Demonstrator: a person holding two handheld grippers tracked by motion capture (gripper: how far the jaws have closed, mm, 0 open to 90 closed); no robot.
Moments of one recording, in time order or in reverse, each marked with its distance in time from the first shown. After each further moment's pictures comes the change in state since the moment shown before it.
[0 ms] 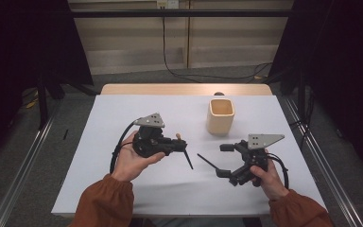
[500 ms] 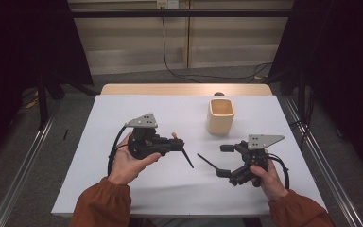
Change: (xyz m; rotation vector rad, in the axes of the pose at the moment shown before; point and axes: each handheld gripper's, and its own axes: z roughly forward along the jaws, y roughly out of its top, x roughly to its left) left arm -0.002 -0.006 -0.013 -0.073 -0.012 -0.016; right arm -0.002 -0.004 0.000 0.000 -0.017 0.009
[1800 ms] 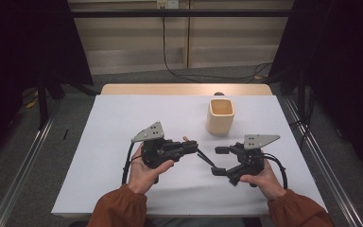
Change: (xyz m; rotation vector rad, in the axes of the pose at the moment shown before) left arm -0.012 -0.021 0.030 -0.252 -0.049 0.005; right arm 0.000 0.000 0.008 0.004 0.013 0.010
